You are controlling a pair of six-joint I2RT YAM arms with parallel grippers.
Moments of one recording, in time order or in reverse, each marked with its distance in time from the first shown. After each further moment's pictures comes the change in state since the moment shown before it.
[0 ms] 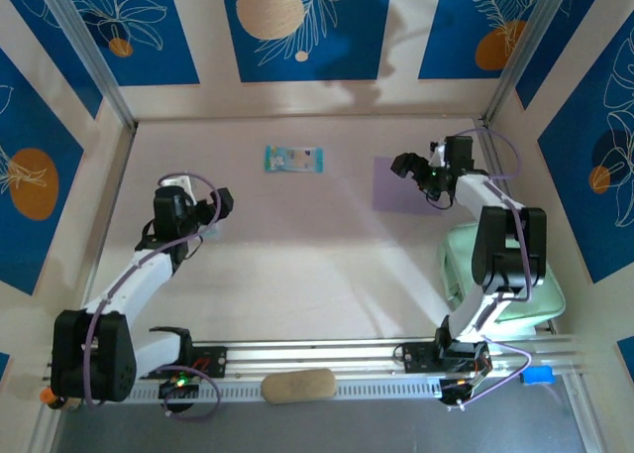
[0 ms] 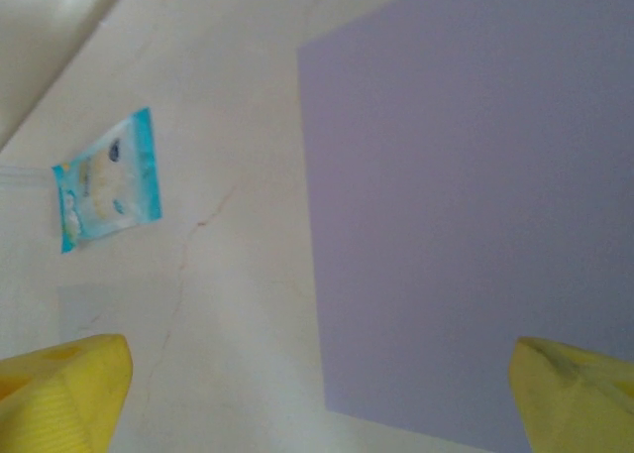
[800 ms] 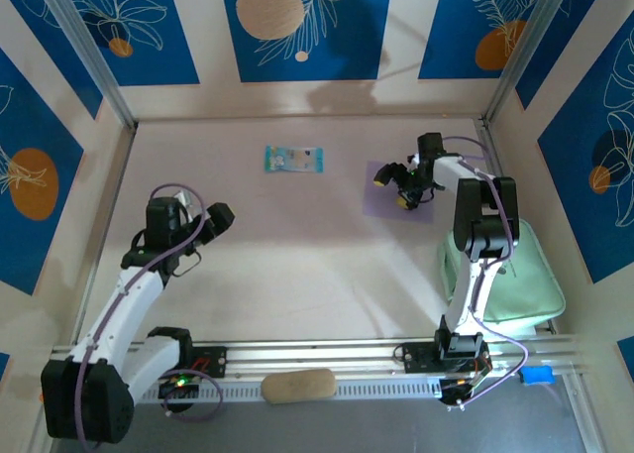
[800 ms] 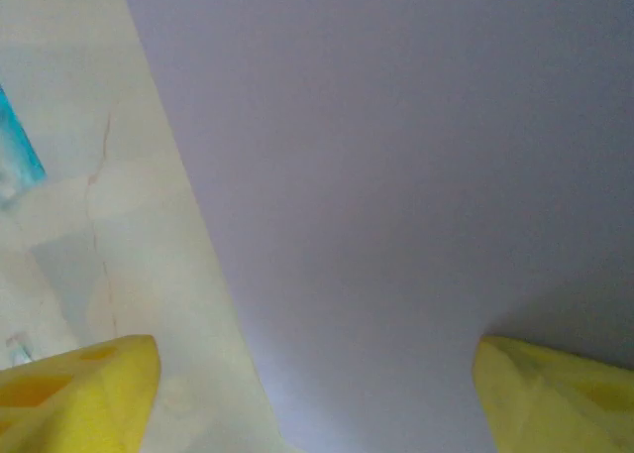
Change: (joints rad) left arm 0.000 -0.232 0.040 -0.437 0.128 -0.216; right arm 0.095 0.252 0.209 -0.270 -0.025 0.099
